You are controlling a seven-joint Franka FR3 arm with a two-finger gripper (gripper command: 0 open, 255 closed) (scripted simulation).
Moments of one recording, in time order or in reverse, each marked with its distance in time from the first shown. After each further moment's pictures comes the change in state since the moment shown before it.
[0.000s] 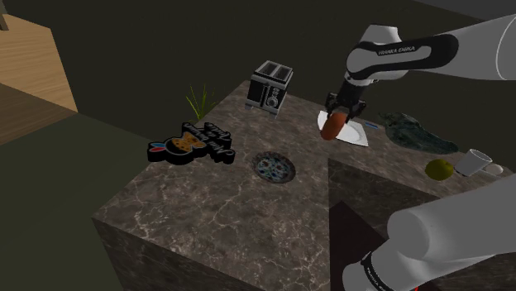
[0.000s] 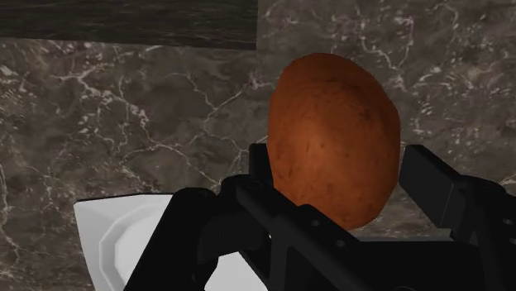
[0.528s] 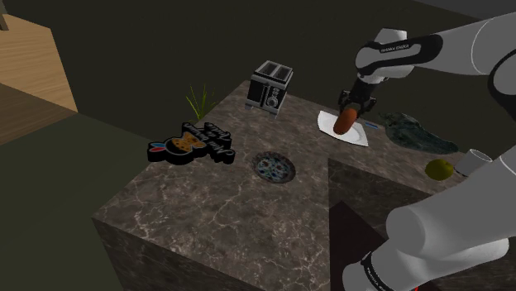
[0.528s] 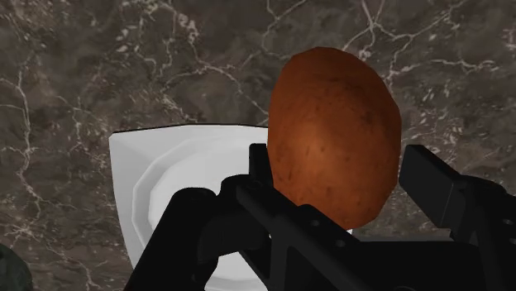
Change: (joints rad) arm -0.075 0.190 -0.099 0.197 -0.009 0.010 -0.167
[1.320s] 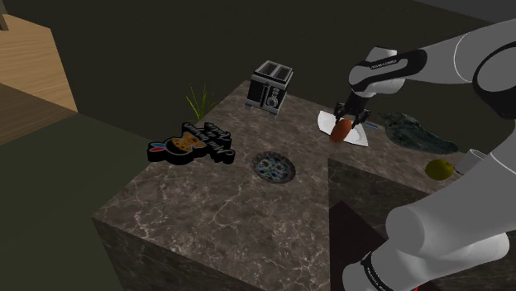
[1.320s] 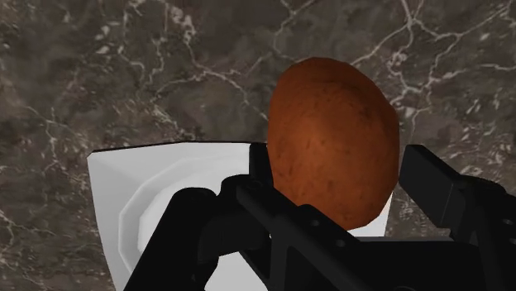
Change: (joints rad) arm -0.012 0.073 -0.013 -0.065 -0.007 0.139 -0.010
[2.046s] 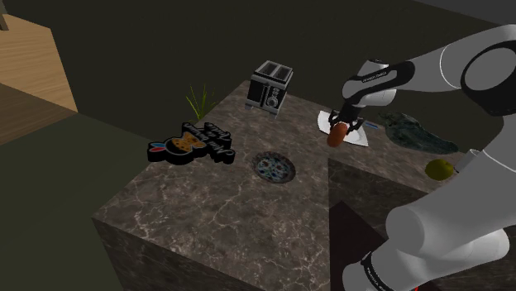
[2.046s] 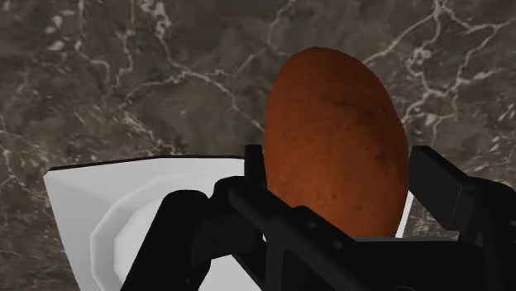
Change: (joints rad) arm -0.001 0.063 -0.002 -0.057 -0.012 0.159 0.019
